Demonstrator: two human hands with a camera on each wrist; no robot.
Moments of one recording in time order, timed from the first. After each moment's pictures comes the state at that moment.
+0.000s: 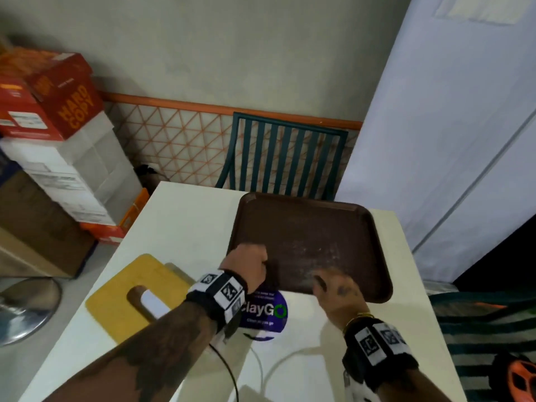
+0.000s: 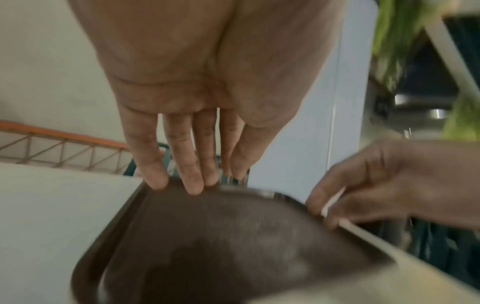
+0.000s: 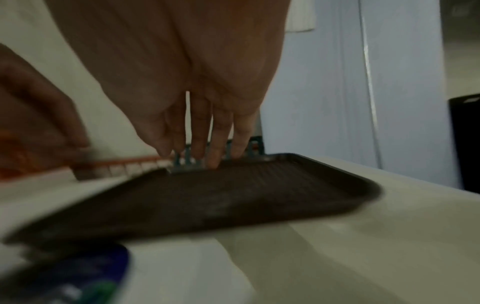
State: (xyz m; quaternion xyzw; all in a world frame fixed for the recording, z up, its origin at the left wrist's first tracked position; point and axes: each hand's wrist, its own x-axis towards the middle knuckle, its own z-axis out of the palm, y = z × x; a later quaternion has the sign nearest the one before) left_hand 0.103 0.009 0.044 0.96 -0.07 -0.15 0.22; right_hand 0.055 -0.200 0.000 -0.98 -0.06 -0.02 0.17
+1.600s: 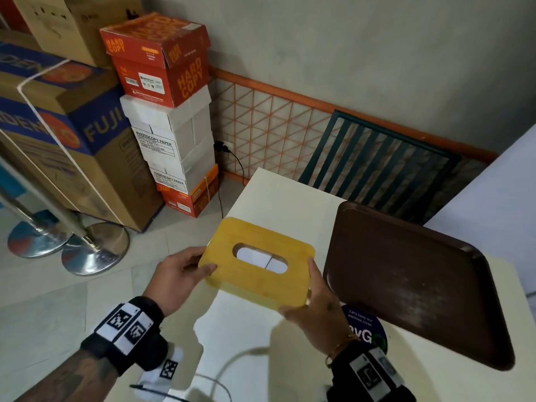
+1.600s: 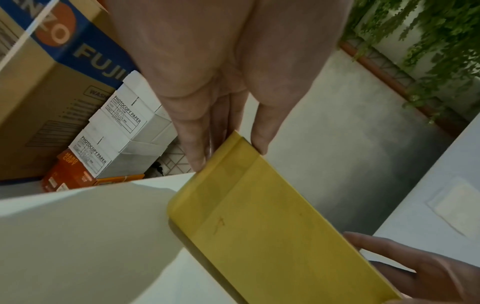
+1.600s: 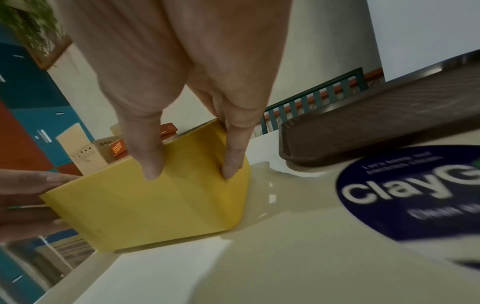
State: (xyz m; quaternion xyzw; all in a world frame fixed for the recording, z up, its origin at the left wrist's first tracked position) left_hand 0.023 0.309 0.013 0.80 0.18 -0.02 0.57; right_hand 0.054 0.039 0.004 -0.86 -0.03 0.17 0.48
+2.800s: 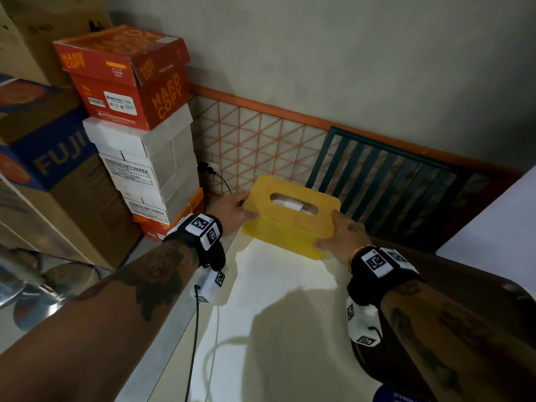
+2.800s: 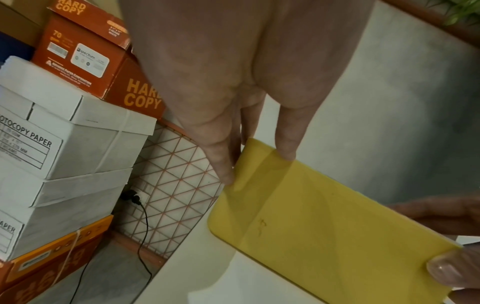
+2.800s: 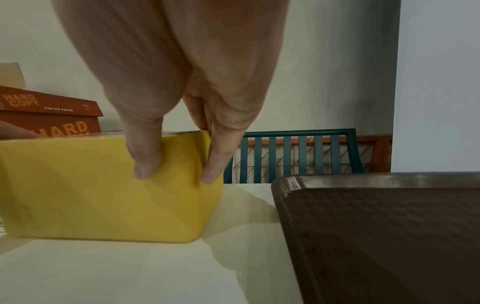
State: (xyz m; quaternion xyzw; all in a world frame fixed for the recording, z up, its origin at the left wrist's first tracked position) left_hand 0.299 0.323 0.002 0.88 0.04 -0.09 0.47; right_hand 0.294 0.071 0.029 -0.97 0.03 0.17 0.18
